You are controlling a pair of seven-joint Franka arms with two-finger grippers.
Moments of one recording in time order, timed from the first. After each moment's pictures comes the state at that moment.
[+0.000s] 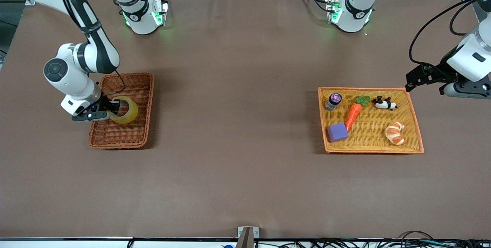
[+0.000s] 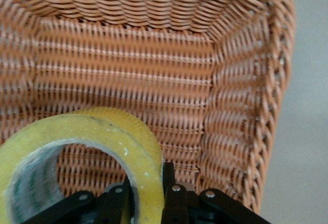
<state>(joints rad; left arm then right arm) -0.08 0.01 0.00 -1.66 -0.02 1.74 0.00 -0.05 0.22 -0.03 -2.39 -0.10 2.65 -0.15</state>
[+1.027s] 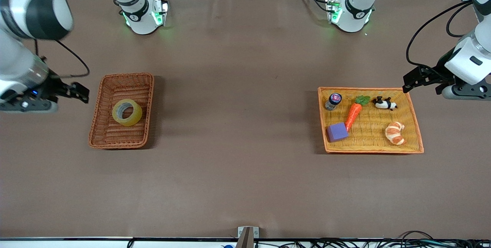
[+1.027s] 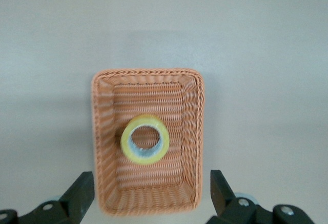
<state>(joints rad) -0.06 0.02 -0.02 -1.67 -0.03 1.74 -0.02 0.03 0.01 -0.02 -1.74 -0.08 1.74 0.02</state>
